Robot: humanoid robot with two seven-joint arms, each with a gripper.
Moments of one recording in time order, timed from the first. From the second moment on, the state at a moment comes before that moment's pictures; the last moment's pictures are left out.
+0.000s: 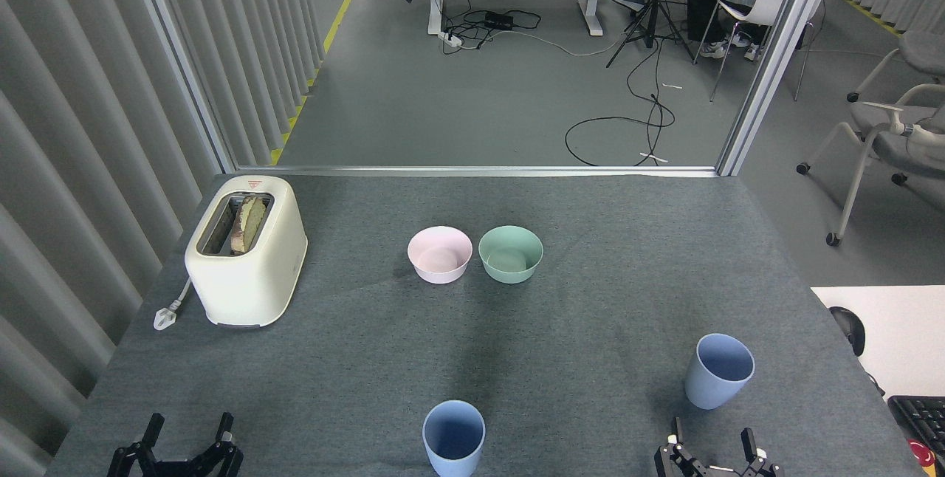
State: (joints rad) left arm 0.04 0.24 0.10 -1.04 -1.36 -0.23 0.62; right arm 0.09 0.00 -0.12 -1.19 1.46 0.01 -0.46
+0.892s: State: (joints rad) left arm 0.04 0.24 0.10 -1.02 -1.36 -0.23 0.62; right arm -0.21 -0.10 -0.05 -0.87 1.39 0.01 -0.46
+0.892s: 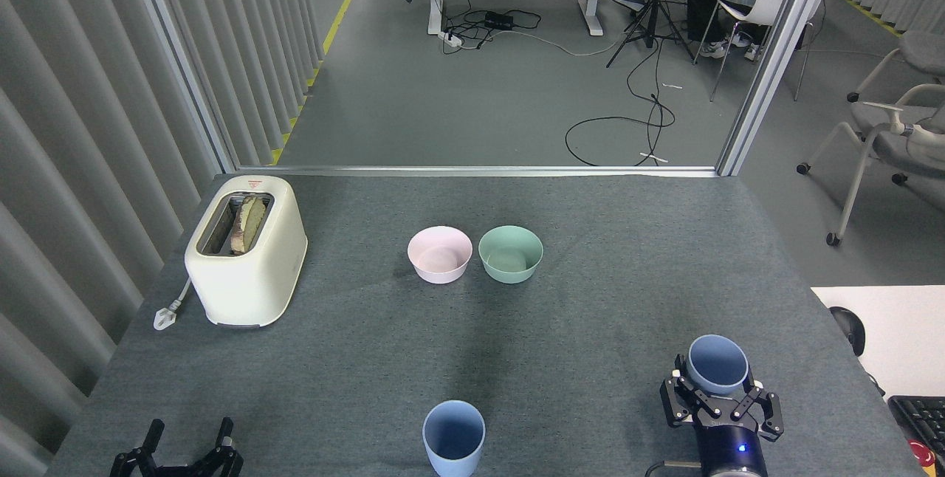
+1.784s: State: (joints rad) left arm 0.04 0.23 0.10 -1.01 -1.36 -0.23 0.62; right arm 0.02 -0.08 0.10 -1.40 1.42 -0.08 -0.47
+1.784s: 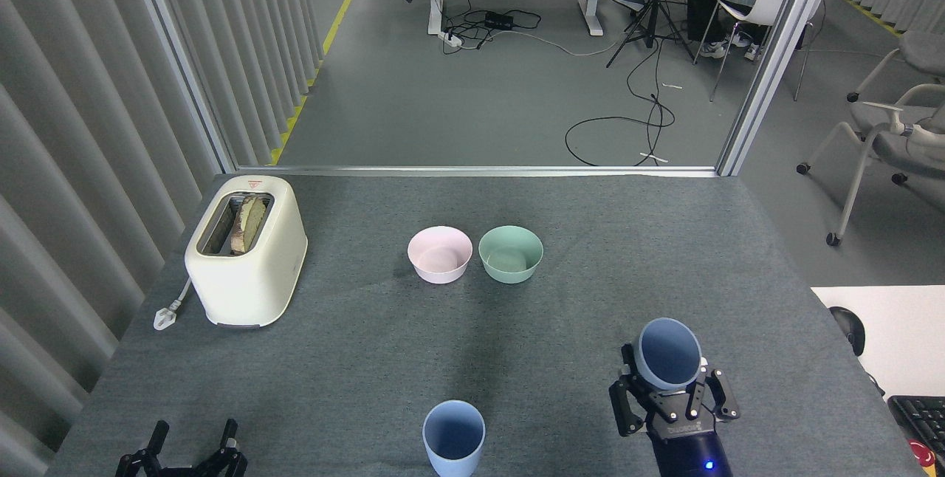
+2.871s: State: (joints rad) left arm 0.04 0.23 0.10 -1.02 -1.36 -0.23 0.62; right arm 0.17 0.19 0.41 -1.56 1.83 -0.11 -0.29
